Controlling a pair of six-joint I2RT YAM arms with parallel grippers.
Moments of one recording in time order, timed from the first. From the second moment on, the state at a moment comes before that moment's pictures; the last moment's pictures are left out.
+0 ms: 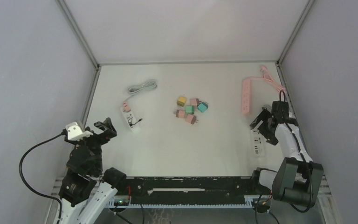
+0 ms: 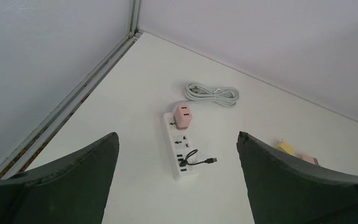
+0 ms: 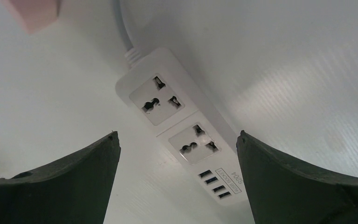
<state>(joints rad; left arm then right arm) -0.46 0.14 0.67 -0.55 -0.73 -0.30 -0.24 1.15 0.72 -0.71 0.03 0.52</state>
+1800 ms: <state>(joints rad) -0.47 0.12 0.65 -0.52 -0.73 -0.29 0.99 1.42 1.05 -1.00 0.15 0.73</state>
